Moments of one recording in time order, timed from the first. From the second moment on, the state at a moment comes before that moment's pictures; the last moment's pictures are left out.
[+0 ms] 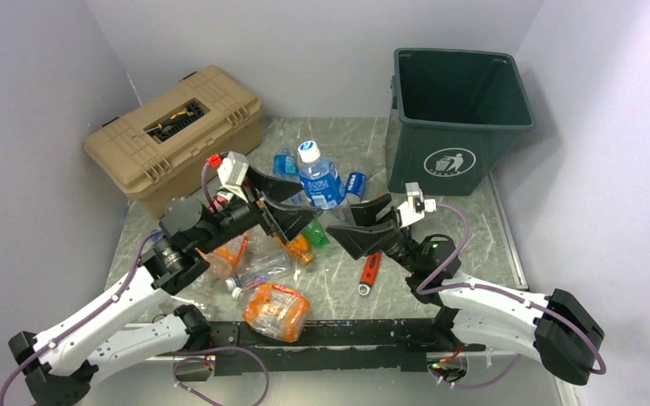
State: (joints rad) left arm -0.87 0.80 0.88 0.13 0.17 -0.47; right arm 0.89 0.96 0.35 1.24 -0.22 0.70
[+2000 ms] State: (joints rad) left arm -0.71 1.02 1.11 0.00 1.17 -0.34; right arm 0.95 0.67 1.05 -0.26 -0.28 0.39
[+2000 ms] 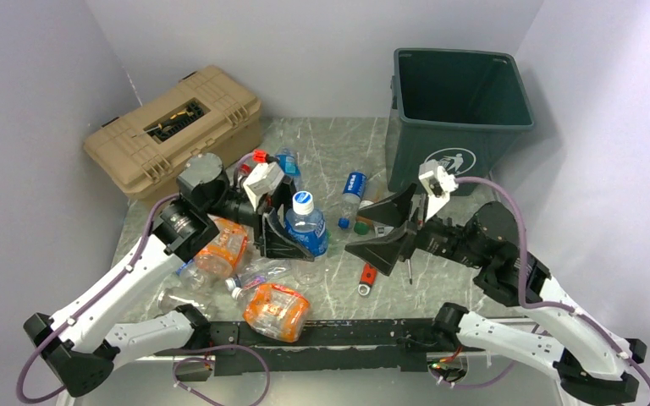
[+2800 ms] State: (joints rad) left arm -0.71 1.07 1.07 -0.20 1.23 -0.18; right arm 0.95 0.89 1.12 -0.05 -0.27 0.39
